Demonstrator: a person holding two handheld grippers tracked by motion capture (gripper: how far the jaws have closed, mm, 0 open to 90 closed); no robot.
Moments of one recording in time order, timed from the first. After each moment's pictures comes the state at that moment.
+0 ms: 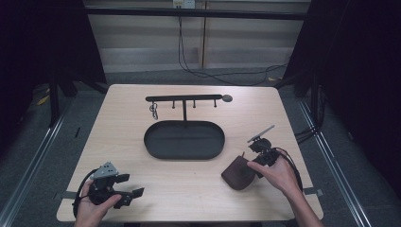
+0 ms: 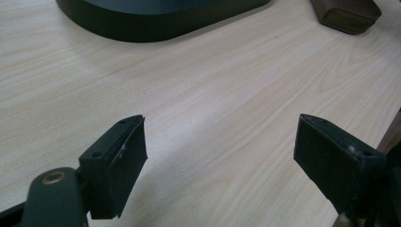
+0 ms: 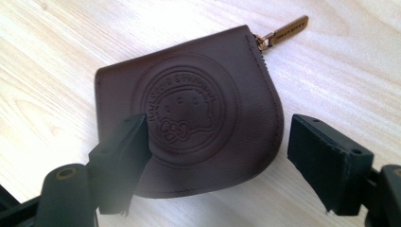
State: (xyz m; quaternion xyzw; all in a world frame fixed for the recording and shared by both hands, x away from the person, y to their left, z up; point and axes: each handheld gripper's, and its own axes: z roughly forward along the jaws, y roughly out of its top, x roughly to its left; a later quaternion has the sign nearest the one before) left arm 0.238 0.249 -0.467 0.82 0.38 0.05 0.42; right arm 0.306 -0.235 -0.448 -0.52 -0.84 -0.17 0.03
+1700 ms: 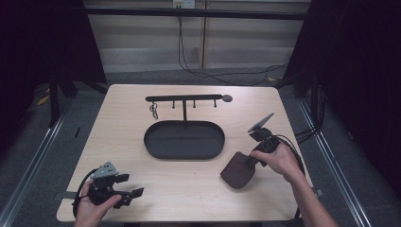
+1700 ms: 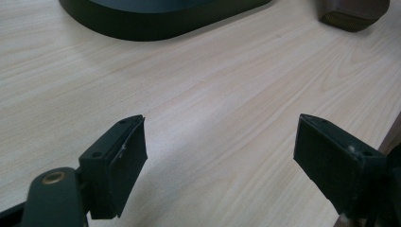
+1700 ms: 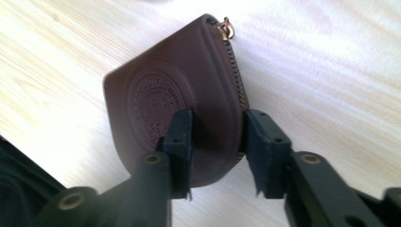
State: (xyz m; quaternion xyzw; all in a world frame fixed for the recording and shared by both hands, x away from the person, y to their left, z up) left arm 0.238 0.250 -0.467 0.82 0.38 0.05 0.41; right arm 0.333 -0.239 -0.424 -0.54 -0.83 -0.13 0.09
